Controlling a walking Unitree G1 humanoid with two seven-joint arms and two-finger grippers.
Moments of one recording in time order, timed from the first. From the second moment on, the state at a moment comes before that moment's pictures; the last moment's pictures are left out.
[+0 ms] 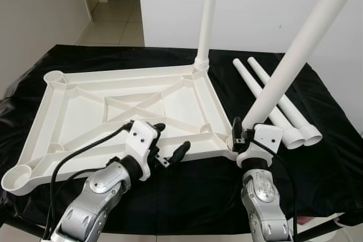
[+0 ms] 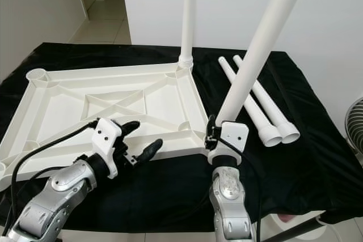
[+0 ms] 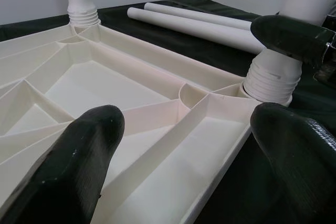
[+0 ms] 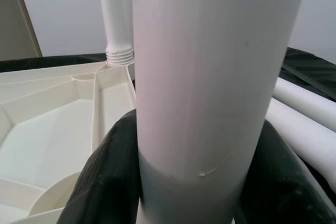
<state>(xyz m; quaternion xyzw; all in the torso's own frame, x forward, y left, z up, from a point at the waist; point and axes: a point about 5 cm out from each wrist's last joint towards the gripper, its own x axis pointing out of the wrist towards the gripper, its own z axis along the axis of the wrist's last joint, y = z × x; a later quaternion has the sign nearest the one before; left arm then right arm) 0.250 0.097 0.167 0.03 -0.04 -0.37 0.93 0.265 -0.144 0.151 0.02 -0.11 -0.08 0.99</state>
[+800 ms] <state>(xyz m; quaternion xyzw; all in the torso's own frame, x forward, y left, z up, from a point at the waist) 0.249 0.095 0.167 0.03 -0.04 -0.38 0.93 0.278 -0.148 0.148 0.01 -0.11 -0.14 0.98</state>
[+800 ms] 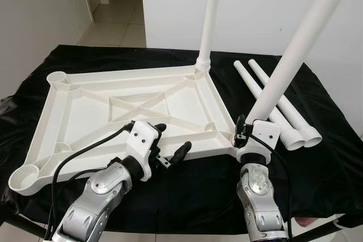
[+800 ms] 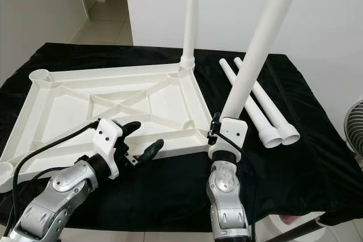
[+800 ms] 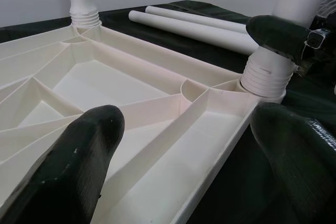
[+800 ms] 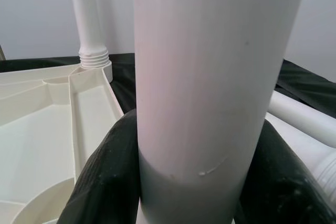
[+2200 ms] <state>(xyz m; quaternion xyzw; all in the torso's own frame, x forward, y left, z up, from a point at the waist) 0.250 0.094 0.167 0.02 -0.04 -0.38 0.92 0.283 -0.161 0.157 0.03 -0.12 -0.16 0.98</state>
